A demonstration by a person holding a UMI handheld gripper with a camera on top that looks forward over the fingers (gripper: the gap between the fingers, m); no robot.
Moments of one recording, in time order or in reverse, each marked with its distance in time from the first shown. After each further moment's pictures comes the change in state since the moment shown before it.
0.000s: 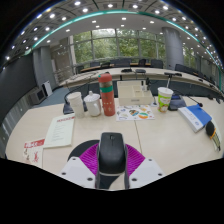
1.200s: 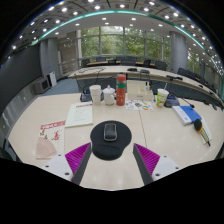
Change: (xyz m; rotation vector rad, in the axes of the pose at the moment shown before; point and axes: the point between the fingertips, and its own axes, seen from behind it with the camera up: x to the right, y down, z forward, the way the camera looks) arm -0.068 0.050 -0.167 -0.054 0.007 -0.090
